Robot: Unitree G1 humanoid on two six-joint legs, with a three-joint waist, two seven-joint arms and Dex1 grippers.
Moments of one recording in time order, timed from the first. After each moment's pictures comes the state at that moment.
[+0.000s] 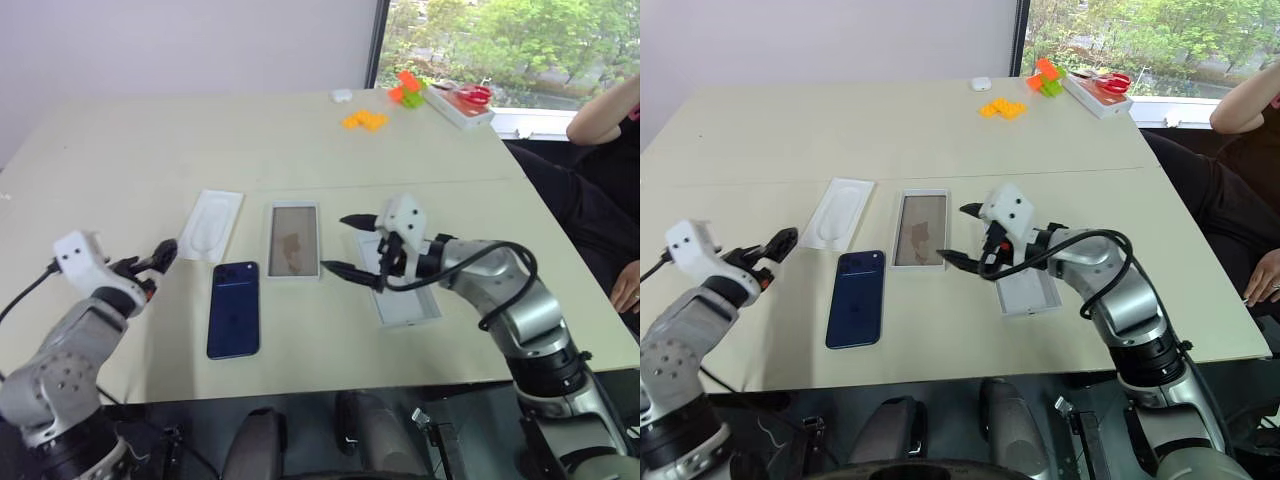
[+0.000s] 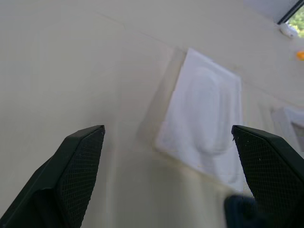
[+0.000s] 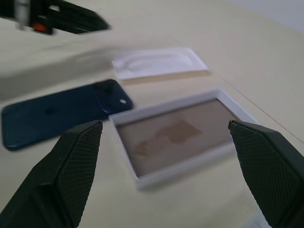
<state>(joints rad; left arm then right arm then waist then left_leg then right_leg) -0.24 0.25 0.68 -0.37 -0.81 1.11 0.09 -0.46 -0.49 0.20 -0.38 0.36 0.61 0.76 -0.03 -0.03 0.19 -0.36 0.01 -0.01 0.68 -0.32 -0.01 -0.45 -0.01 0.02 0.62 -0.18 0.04</state>
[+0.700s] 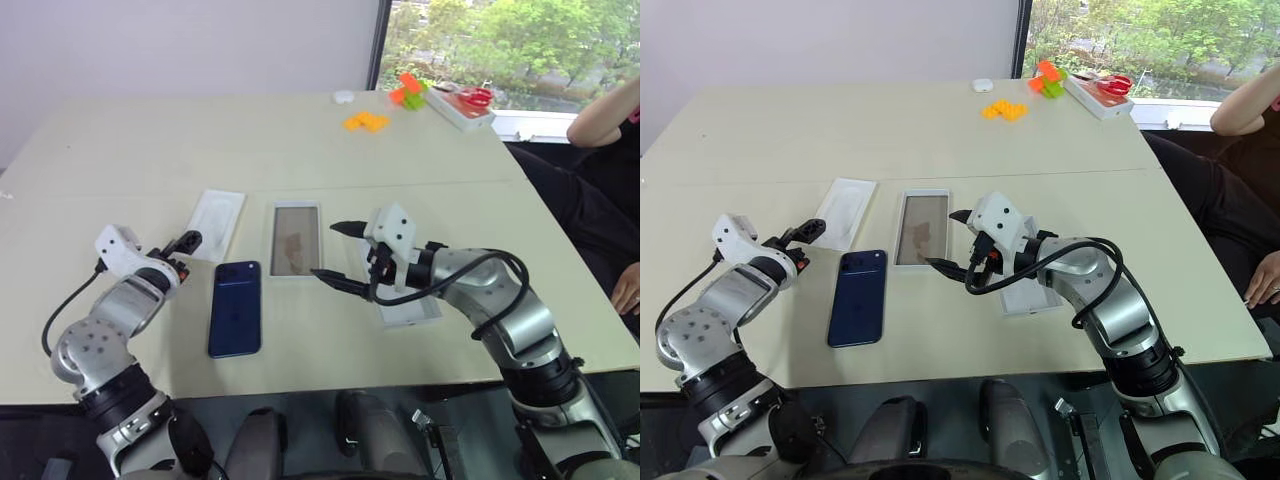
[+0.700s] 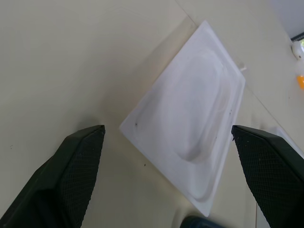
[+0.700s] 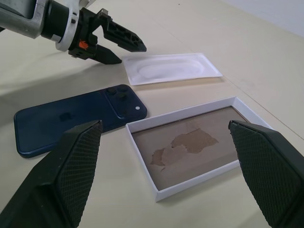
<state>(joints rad) -0.40 0.12 0.77 -0.21 -0.93 1.13 0.35 -0.44 -0.49 0.21 -0.40 0.35 0.61 0.74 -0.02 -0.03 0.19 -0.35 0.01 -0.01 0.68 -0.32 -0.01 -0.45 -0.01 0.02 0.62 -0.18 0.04</state>
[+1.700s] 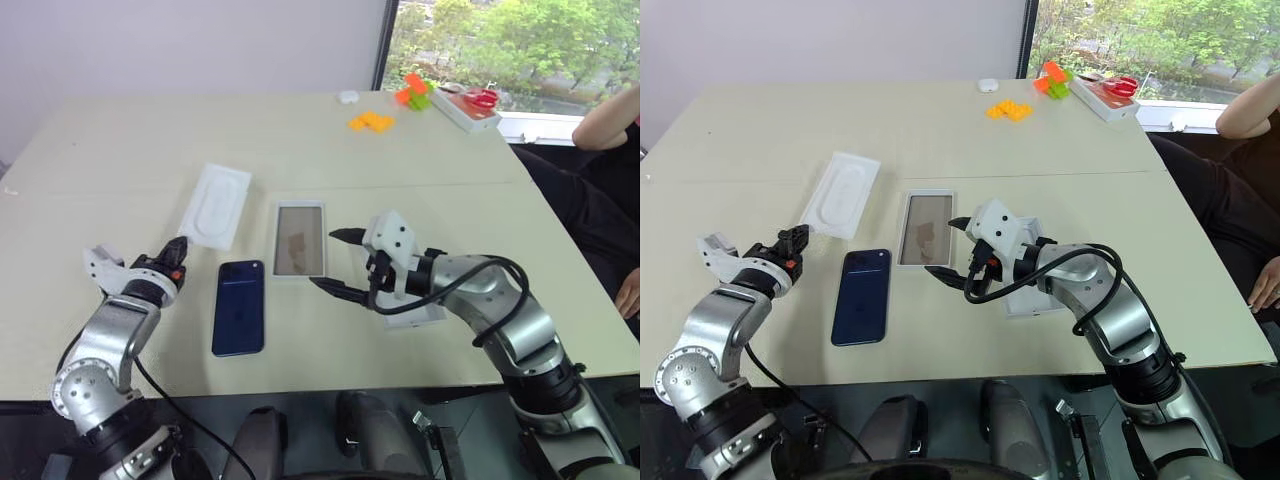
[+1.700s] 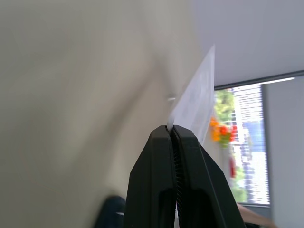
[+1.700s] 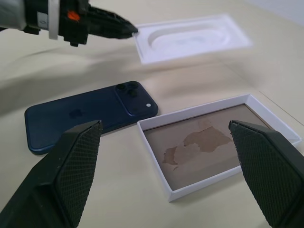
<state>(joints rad) -0.19 0.07 0.70 -0.34 -1.59 0.84 0.53 -0.41 -0.50 0.22 -0.43 0.36 0.63 0.74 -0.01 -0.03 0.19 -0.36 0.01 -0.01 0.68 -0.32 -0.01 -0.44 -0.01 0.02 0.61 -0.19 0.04</state>
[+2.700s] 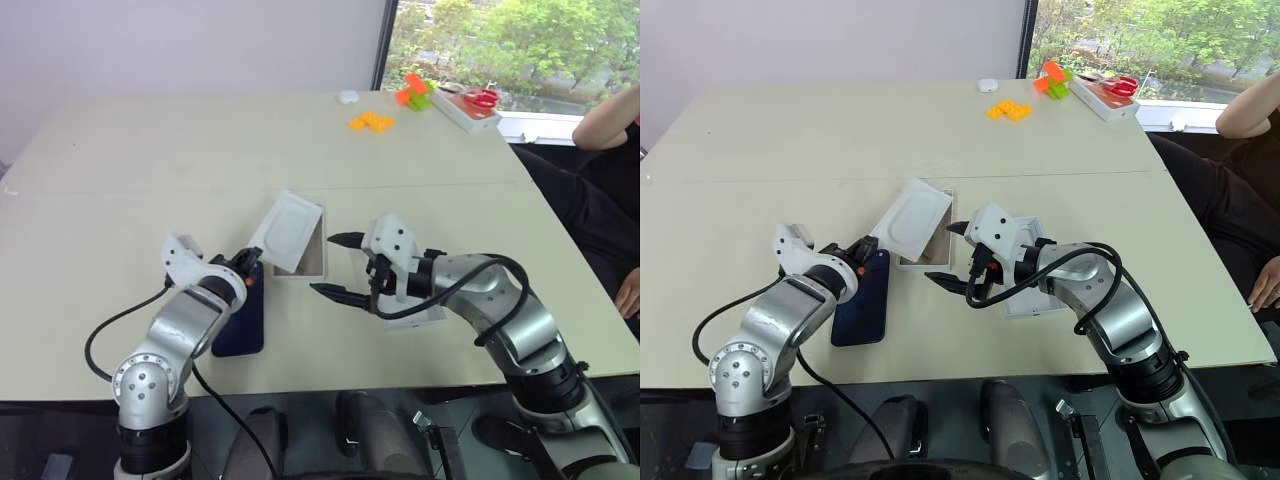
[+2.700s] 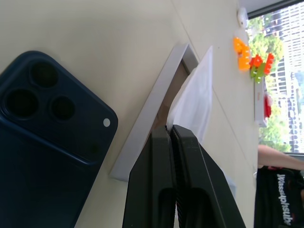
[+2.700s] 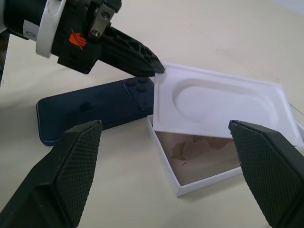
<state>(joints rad) -0.14 0.15 0.14 -0.55 -1.62 0.55 0.98 -0.42 -0.52 0.23 -0.44 0.36 0.64 0.77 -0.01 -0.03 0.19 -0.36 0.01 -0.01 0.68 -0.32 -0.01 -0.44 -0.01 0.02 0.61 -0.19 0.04</state>
